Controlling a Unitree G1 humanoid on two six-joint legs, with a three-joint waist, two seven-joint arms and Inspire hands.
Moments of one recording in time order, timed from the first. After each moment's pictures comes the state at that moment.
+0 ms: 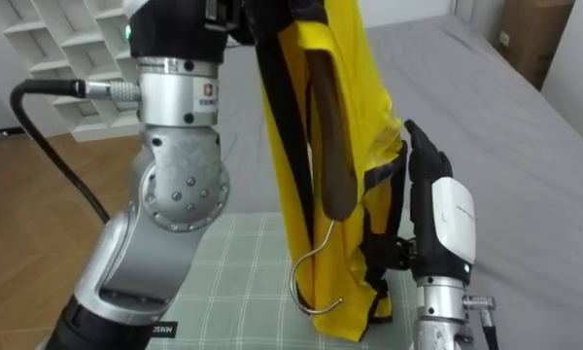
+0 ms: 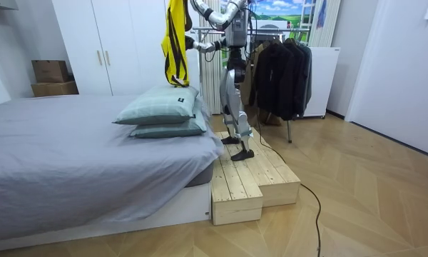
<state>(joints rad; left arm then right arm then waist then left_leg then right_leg) -0.66 0.27 -0.25 -0.21 0.46 -0.01 0.48 -0.20 -0.22 0.41 0.35 -0.50 -0.13 -0.82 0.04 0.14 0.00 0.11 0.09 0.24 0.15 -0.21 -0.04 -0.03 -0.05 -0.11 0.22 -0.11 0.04</state>
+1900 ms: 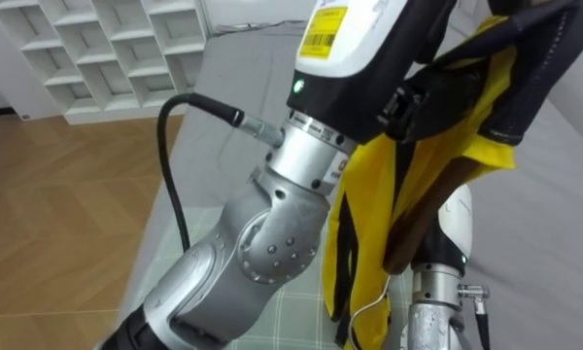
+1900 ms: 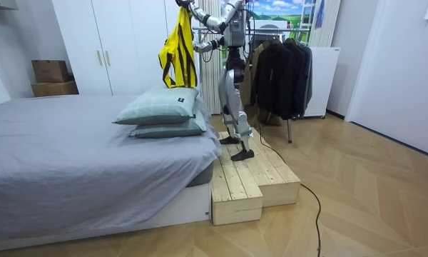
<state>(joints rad) -0.66 0.22 -0.56 -0.21 0.51 -0.02 0.32 -0.26 -0.21 0.45 0.42 -0.32 -0.11 -0.81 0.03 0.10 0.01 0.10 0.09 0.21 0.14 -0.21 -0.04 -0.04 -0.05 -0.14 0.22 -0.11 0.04</state>
